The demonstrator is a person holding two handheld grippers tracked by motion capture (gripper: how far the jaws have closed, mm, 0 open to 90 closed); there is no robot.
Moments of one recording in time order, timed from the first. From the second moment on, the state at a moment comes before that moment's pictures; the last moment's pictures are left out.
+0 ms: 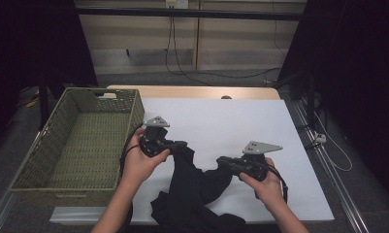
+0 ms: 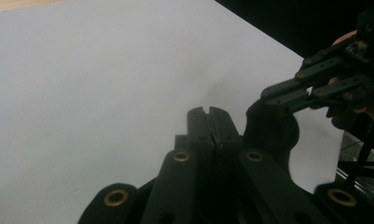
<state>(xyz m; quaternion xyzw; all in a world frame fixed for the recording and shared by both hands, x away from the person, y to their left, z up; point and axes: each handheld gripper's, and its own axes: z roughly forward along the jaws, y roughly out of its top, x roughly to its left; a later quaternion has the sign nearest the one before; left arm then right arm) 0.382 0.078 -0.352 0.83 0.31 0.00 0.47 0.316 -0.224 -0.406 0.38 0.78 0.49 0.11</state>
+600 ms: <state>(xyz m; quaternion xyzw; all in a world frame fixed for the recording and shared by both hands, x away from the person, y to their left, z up) 0.374 0.100 -0.362 0.82 0.35 0.01 0.45 0.320 -0.132 -0.450 0.28 0.86 0.42 0.01</state>
